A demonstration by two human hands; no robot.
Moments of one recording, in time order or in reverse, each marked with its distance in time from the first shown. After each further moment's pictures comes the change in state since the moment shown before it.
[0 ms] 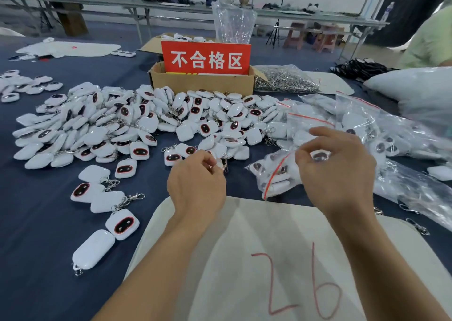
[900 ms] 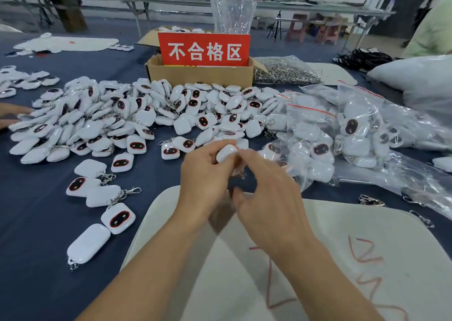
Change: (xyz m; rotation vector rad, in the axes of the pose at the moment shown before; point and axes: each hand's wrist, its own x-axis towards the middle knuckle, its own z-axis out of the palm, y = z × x) left_hand -0.007 0.015 -0.002 -0.708 -0.272 -0.034; right_hand -0.061 -0.012 0.054 0.031 -0.307 -0.283
